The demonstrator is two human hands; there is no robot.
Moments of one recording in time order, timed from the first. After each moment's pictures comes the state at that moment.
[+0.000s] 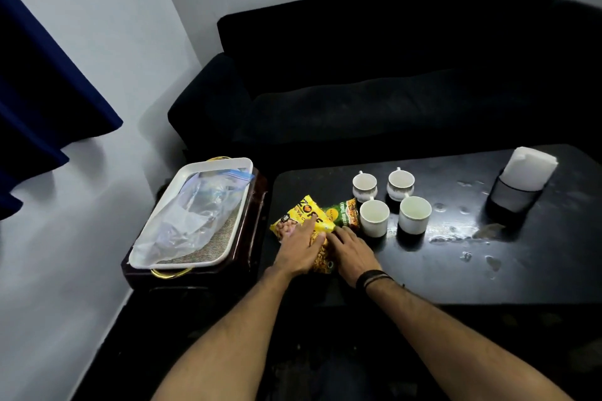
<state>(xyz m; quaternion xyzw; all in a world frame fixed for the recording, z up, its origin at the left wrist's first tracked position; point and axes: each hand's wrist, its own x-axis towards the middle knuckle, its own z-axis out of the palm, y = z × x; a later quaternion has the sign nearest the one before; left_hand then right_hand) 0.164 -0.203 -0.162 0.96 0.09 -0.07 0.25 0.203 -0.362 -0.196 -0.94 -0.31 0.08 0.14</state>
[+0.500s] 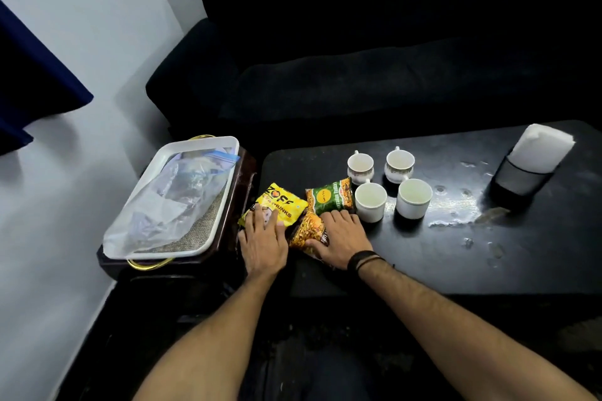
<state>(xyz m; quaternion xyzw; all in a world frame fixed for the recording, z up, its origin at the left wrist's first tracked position) 0.154 -0.172 -0.210 0.96 0.25 0.07 0.07 0.220 -0.350 -0.204 -0.94 -0.30 0.01 0.15</state>
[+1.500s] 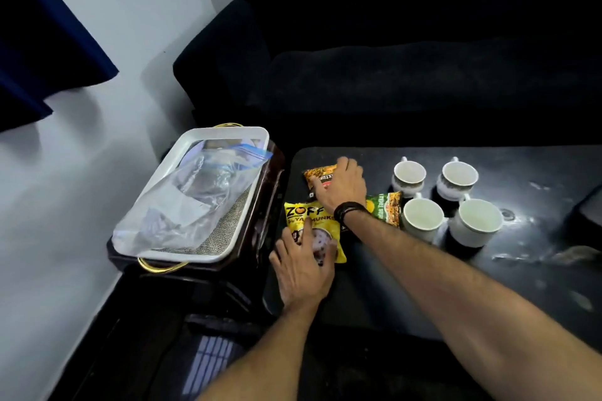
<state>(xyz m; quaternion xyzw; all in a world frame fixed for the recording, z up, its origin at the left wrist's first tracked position) 0.156 -0.194 -0.236 0.94 0.31 0.11 0.08 0.319 -0.226 -0.187 -0.95 -0.15 -0.05 0.28</state>
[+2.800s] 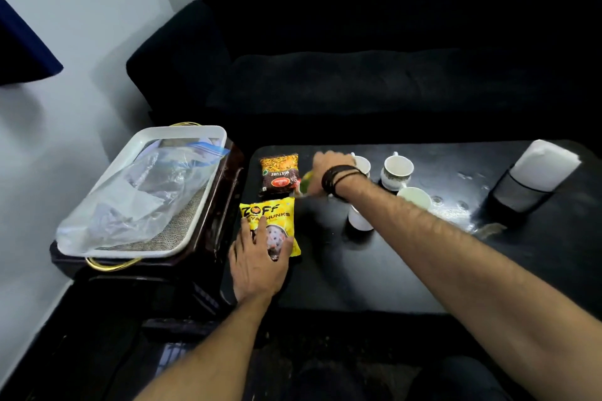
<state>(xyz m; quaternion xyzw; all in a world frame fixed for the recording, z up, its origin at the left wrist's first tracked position) 0.141 -0.195 -0.240 0.95 0.28 0.12 0.08 0.322 -0.299 -0.098 -0.97 -0.23 0.07 0.01</state>
